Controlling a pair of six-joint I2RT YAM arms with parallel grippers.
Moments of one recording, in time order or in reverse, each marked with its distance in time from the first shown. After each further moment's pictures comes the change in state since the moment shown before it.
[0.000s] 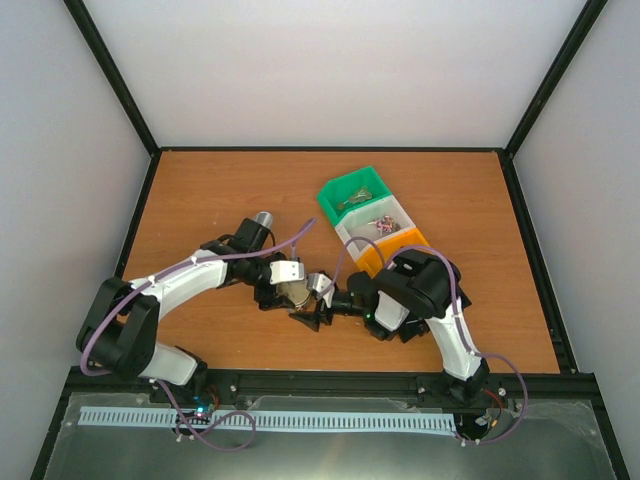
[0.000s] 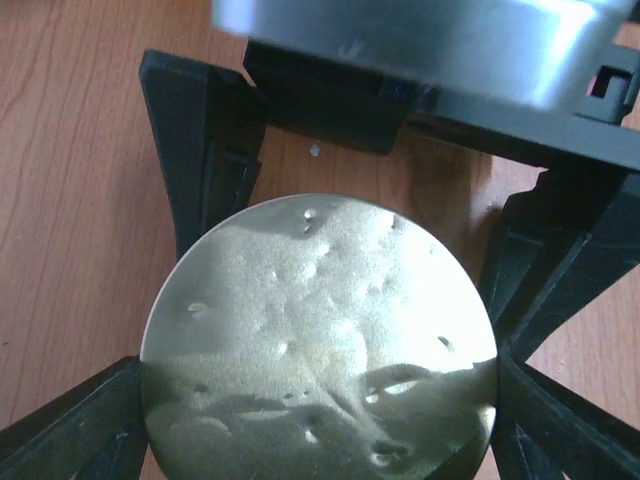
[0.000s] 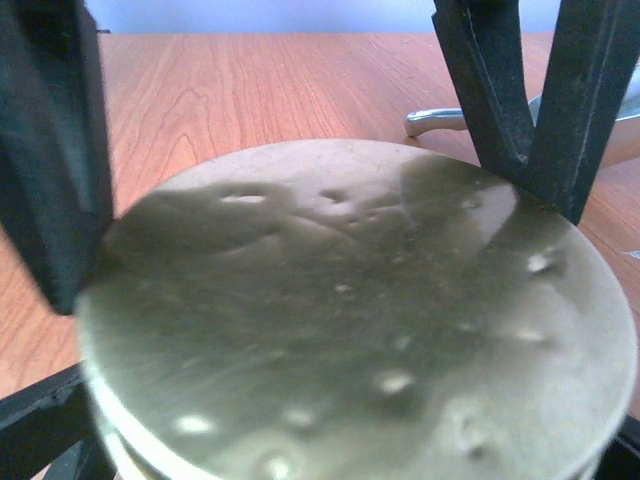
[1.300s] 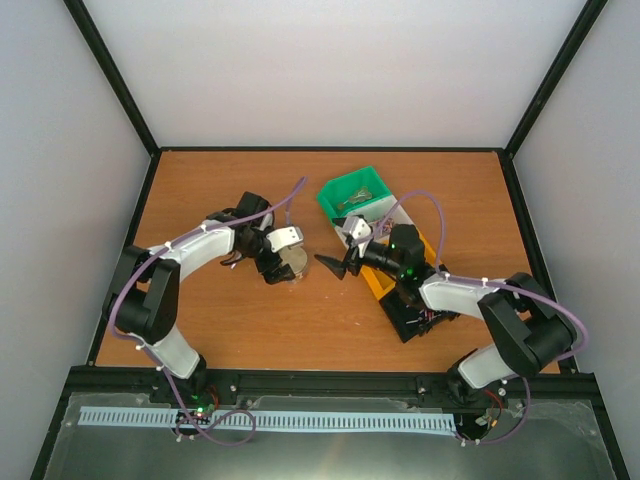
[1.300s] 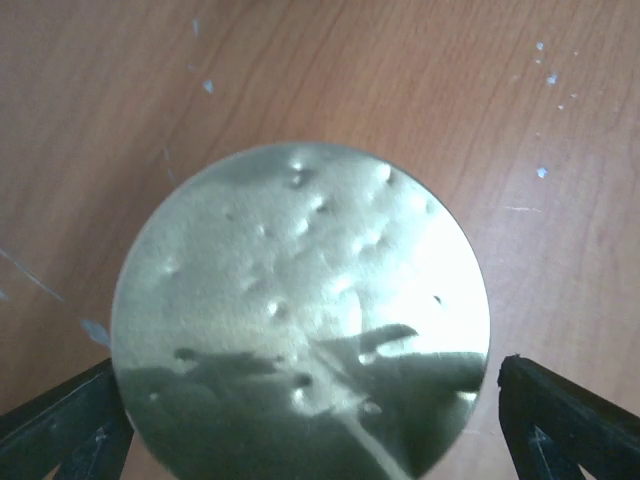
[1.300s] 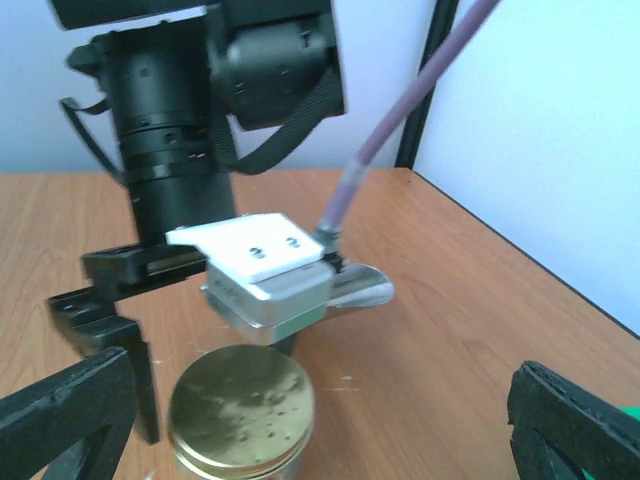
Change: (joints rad) left arm 0.104 0.220 0.246 -0.050 -0.066 -0.216; right arm -0.264 -0.675 0.017 -0.547 -0.049 -0.076
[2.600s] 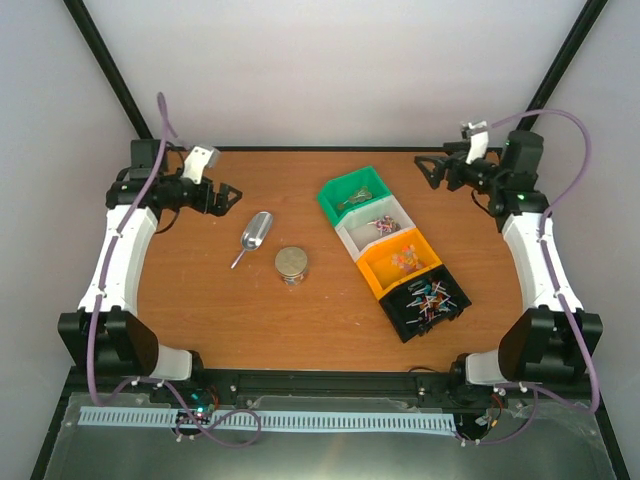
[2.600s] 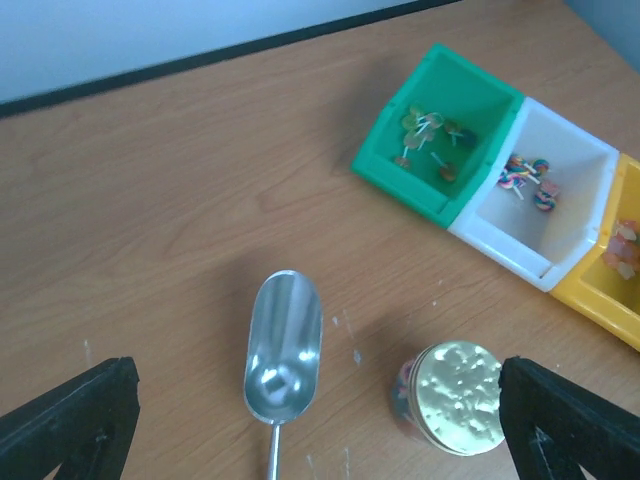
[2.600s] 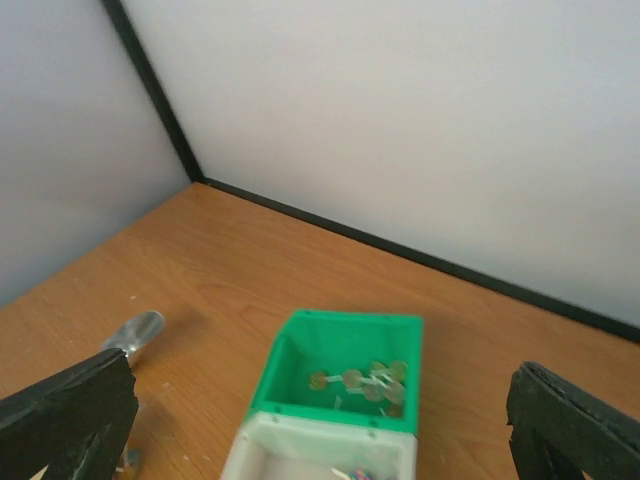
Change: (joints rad) left arm 0.412 -0.257 0.375 -0.238 0.136 -0.391; right arm -0.674 -0.100 0.727 -1.062 -0.252 0.167
